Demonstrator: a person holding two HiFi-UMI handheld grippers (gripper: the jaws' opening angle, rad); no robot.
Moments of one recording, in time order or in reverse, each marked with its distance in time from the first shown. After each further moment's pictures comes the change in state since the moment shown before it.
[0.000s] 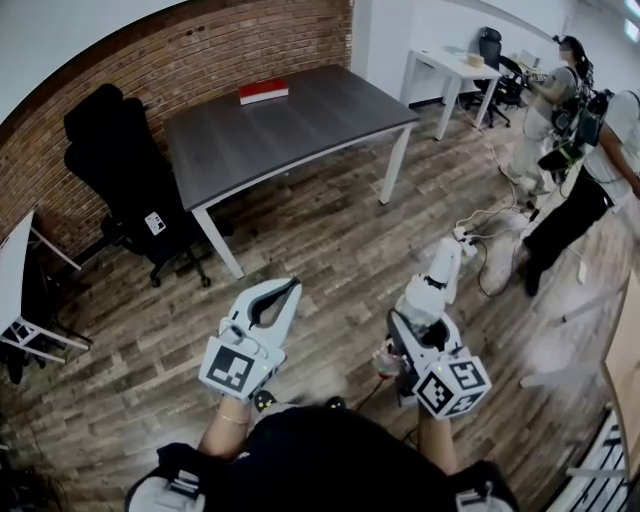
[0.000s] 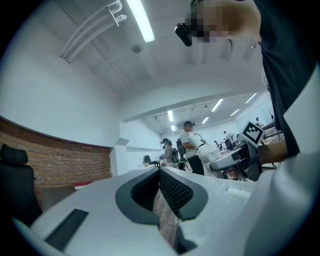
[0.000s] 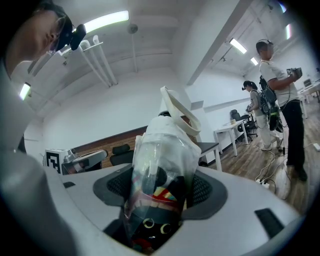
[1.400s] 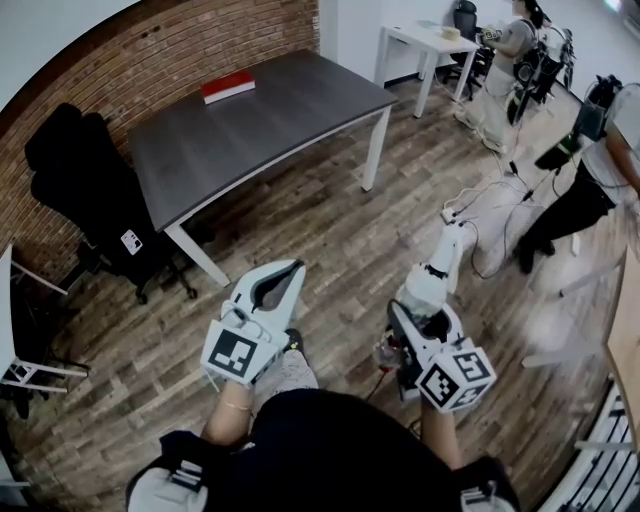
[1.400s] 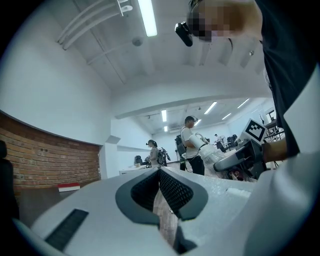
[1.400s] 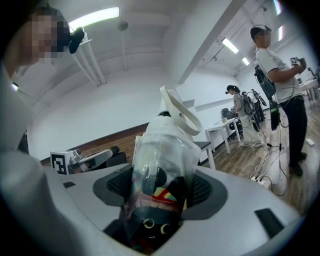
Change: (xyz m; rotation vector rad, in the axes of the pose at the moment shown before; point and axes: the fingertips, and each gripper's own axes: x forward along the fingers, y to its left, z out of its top) left arm 0.114 0.044 -0.021 0.000 -0.010 -0.118; right arm 0.064 -0.060 0.012 0.045 0.000 -0.086
